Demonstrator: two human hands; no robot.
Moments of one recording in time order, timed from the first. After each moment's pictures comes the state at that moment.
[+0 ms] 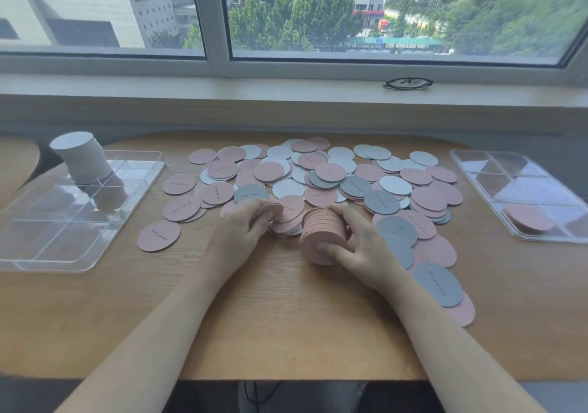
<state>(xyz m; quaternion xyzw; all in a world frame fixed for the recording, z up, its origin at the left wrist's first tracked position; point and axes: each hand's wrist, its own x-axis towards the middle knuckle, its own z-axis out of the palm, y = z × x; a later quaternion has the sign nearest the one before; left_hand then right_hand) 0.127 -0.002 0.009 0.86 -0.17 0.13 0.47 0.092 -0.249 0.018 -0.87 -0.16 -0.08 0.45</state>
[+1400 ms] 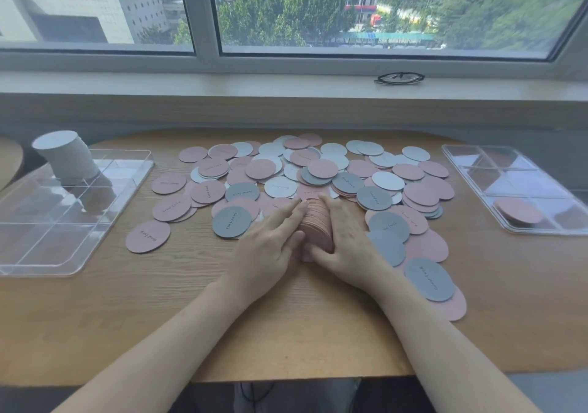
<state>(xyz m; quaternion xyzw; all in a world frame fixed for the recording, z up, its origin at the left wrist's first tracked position) 0.099 -0.049 0.000 0.91 -0.26 0.17 0.28 0.096 -0.239 0.010 -0.92 -0.17 -0.10 0.34</state>
